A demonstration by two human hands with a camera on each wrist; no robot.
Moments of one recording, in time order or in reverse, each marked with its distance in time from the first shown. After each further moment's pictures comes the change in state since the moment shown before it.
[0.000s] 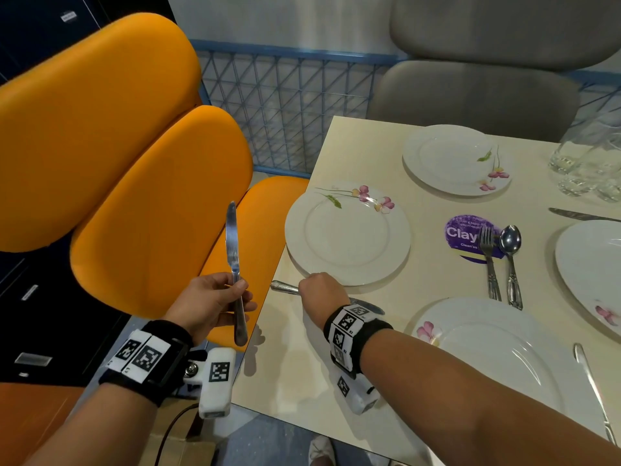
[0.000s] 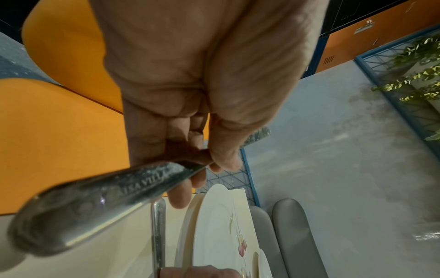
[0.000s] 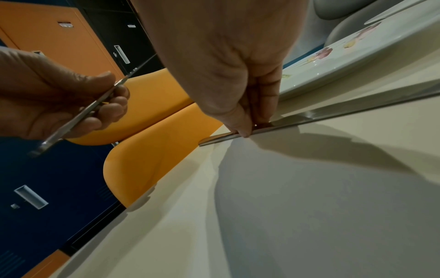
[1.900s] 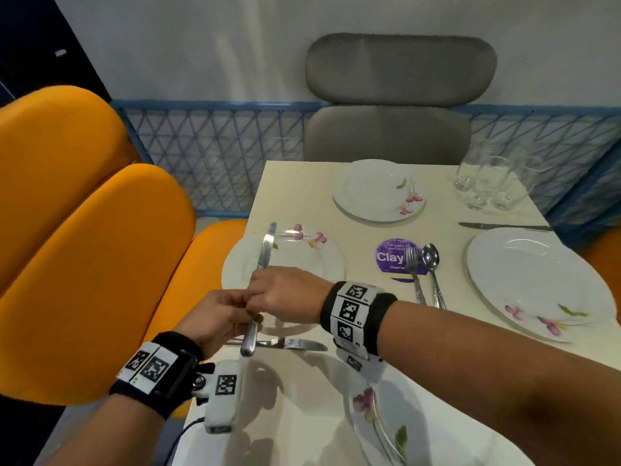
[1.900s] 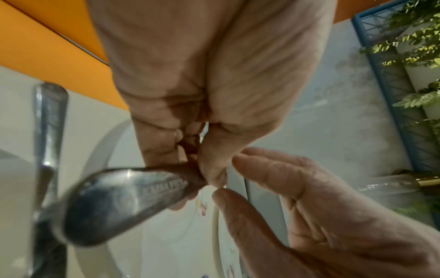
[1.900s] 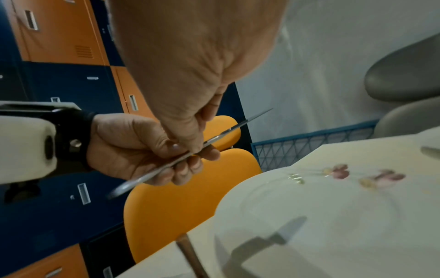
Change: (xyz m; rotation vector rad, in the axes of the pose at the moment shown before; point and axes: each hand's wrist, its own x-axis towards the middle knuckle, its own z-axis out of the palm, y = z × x) left_hand 0.020 0.055 0.102 0.164 -0.316 0.139; right_hand -0.024 0.079 -0.094 -0.040 0.414 -0.731
